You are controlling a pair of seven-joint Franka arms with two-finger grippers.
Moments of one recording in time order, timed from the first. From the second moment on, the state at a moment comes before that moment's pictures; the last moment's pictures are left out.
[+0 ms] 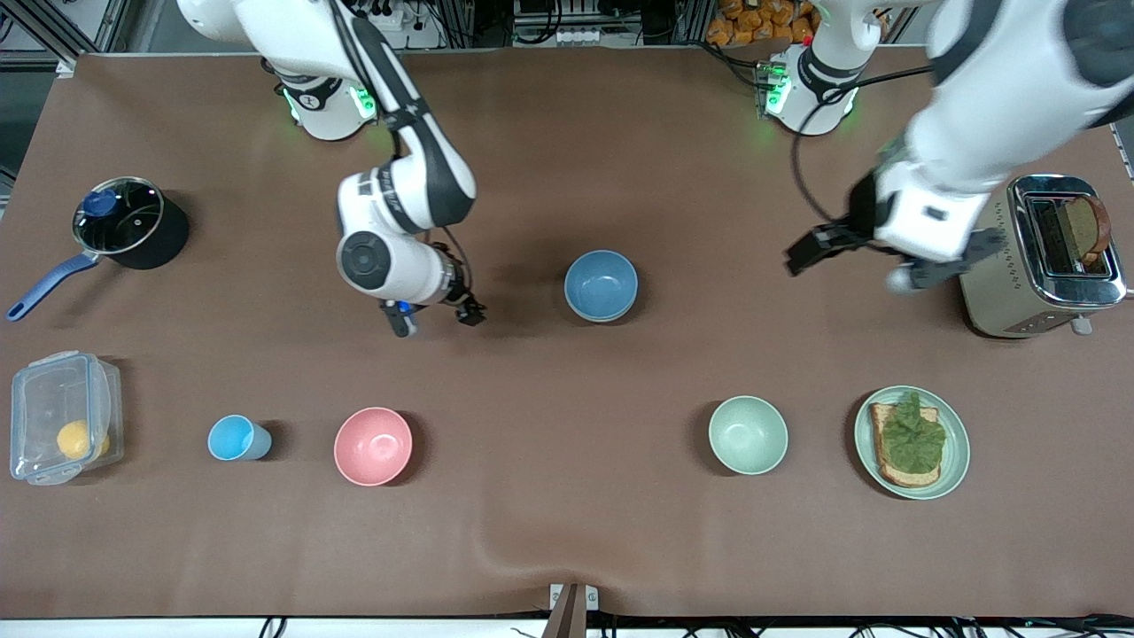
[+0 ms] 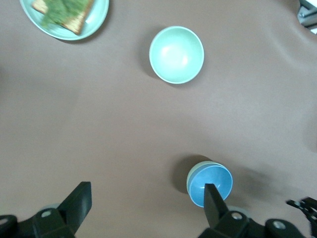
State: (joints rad) left arm 0.06 0.07 -0.36 -1.61 -0.12 1.70 -0.72; right arm 0.80 0.41 -0.35 -1.93 0.47 2.04 1.27
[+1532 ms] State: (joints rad) left arm 0.05 0.05 -0.16 -1.49 0.02 1.55 -0.23; right arm 0.31 0.27 -0.55 -1.66 0.18 1.63 0.19
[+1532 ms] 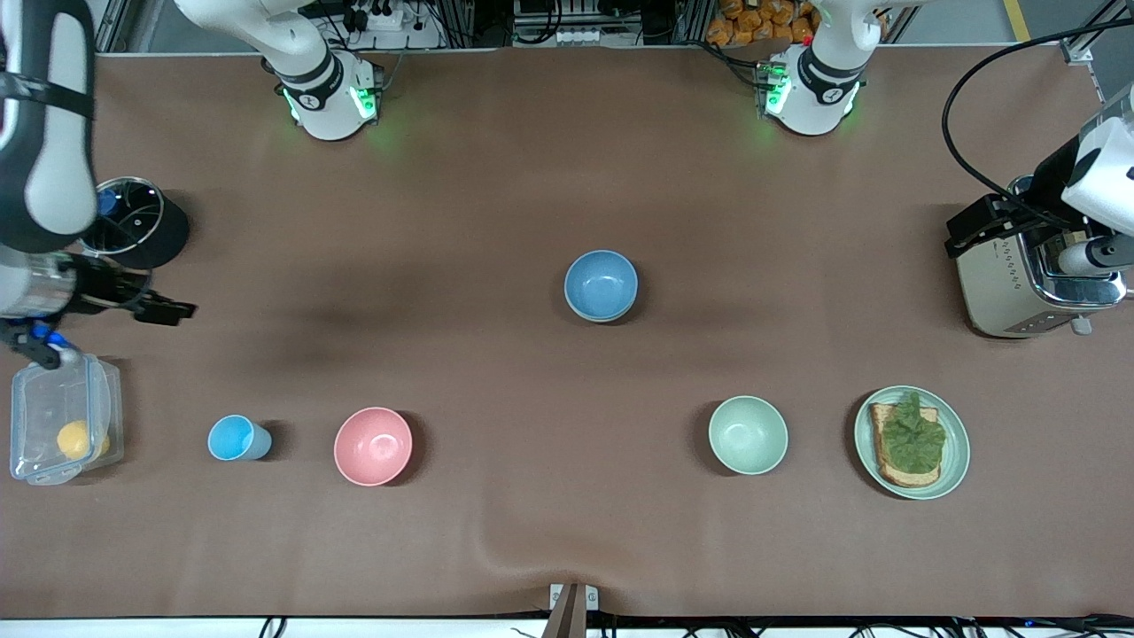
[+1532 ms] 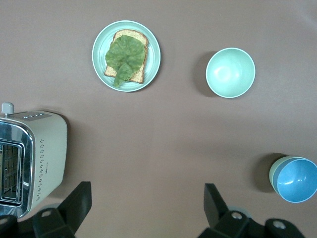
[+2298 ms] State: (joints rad) left arm 0.04 0.04 -0.16 -1.49 0.01 1.53 -0.23; right arm -0.06 0.01 0.01 -1.60 0.11 1.62 0.06
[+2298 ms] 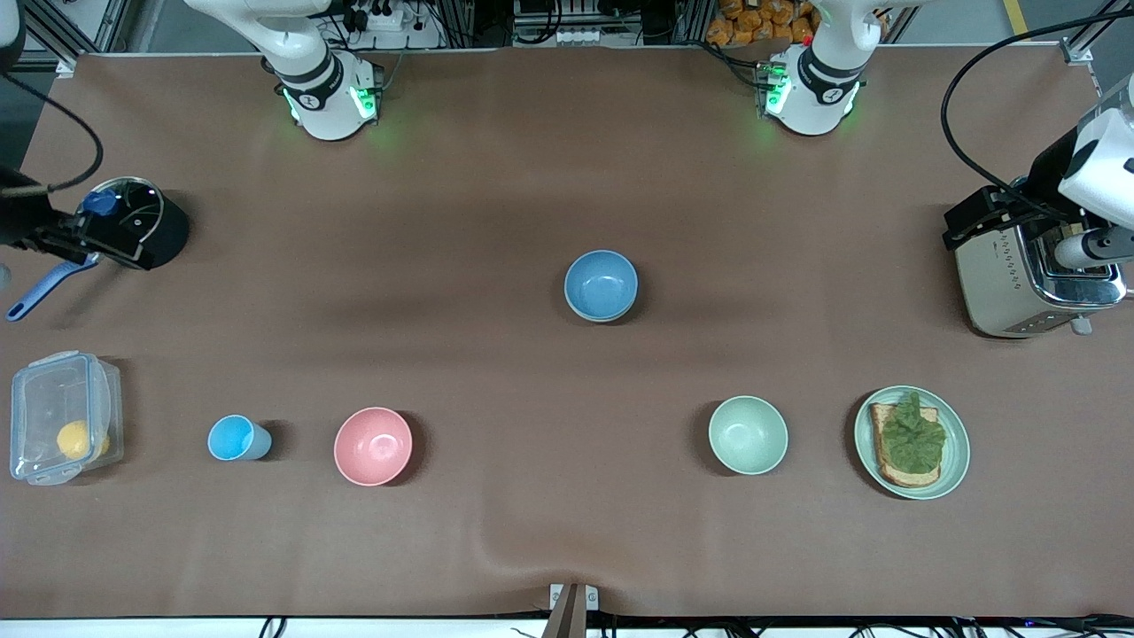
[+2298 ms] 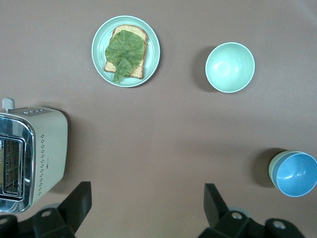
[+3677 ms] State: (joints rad) left arm 0.00 0.01 -0.11 -1.49 -0.01 1.49 -0.22; right arm -0.10 0.00 0.04 -1.60 0.10 1.65 0.06
